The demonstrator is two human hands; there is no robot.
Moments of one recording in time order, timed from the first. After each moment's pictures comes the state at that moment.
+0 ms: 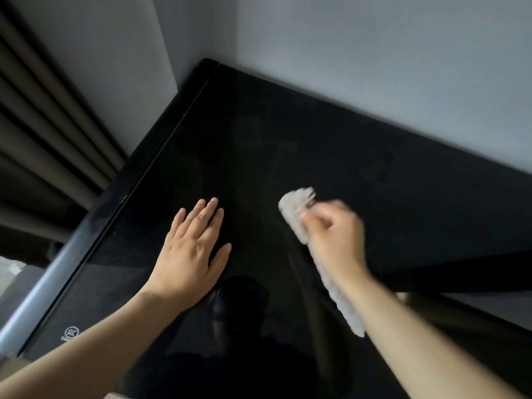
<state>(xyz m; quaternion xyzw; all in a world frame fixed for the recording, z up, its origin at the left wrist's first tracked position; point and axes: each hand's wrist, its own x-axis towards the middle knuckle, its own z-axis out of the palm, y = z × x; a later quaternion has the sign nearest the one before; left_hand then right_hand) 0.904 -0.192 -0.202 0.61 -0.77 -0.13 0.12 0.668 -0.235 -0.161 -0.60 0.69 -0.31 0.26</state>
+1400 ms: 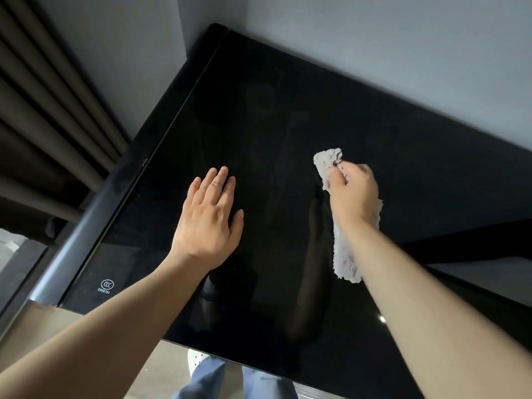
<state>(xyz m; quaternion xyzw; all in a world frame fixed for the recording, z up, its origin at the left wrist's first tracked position) 0.920 -0.184 -0.207 0.63 -0.76 -0.10 0.15 0.684 -0.246 -0.170 -0.54 0.79 -0.27 0.12</state>
